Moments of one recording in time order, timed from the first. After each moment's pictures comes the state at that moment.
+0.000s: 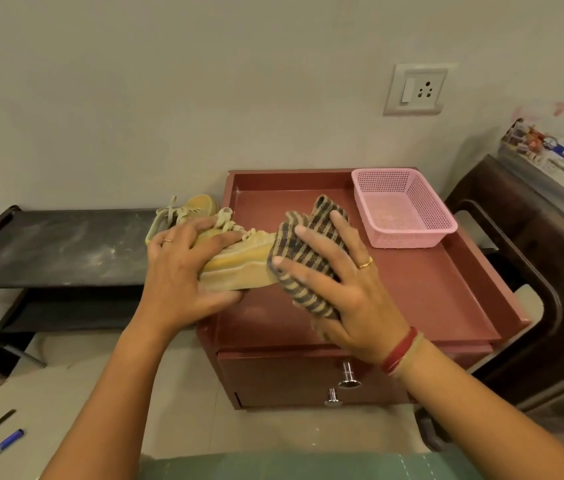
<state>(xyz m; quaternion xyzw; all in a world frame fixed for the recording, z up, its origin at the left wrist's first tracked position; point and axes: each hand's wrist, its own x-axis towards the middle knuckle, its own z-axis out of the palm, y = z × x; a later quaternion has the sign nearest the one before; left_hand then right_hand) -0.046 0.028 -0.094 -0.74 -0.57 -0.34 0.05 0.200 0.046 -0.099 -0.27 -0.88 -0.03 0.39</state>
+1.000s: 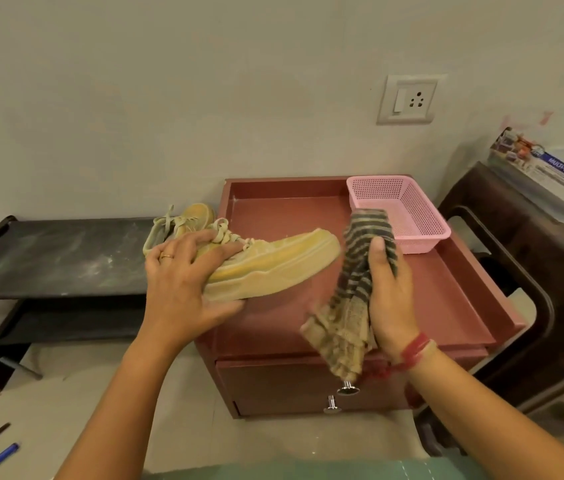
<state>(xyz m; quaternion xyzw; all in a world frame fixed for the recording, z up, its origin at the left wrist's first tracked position) -0.038 0.026 -0.098 -0.73 -0.59 -0.32 0.09 0.204 0.047 -0.089 -0.39 -0.49 0.44 0.64</state>
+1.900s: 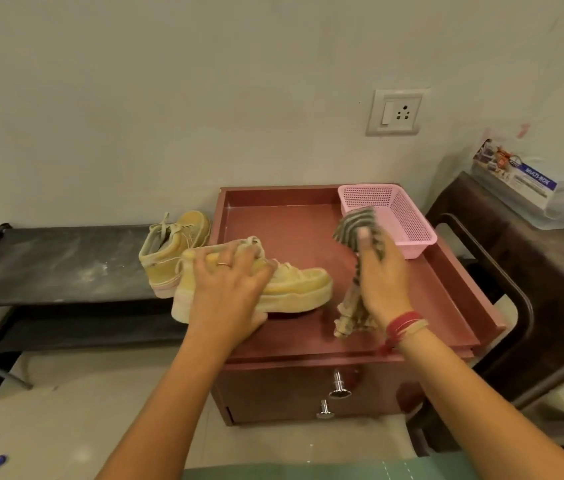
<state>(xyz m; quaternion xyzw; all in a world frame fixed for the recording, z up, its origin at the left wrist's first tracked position) 0.014 0.034 -0.105 -0.76 -0.61 -0.12 0.21 0.221 0.071 -0.085 -0.52 -0.59 0.27 0.56</state>
